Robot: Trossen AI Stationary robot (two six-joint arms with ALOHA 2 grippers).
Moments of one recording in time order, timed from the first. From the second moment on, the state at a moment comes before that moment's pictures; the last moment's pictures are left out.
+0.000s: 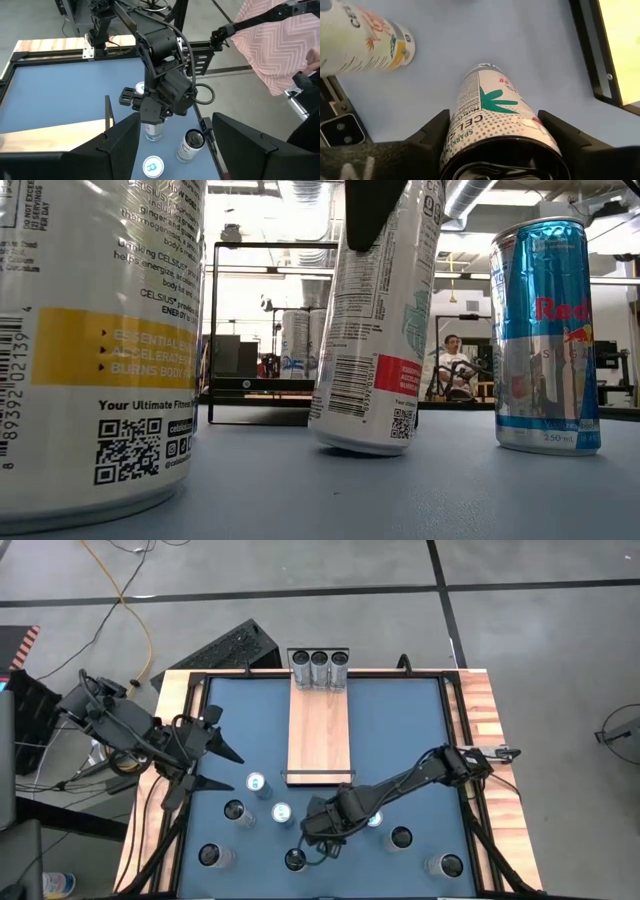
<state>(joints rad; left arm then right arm) -0.52 1.46 2.29 -1.28 -0.23 -0.25 0.42 2.24 2.17 -1.33 0.08 0.78</state>
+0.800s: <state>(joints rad) -0.52 1.46 2.29 -1.30 -0.25 -0.17 0.48 2.04 2.34 -1.58 0.27 0.23</state>
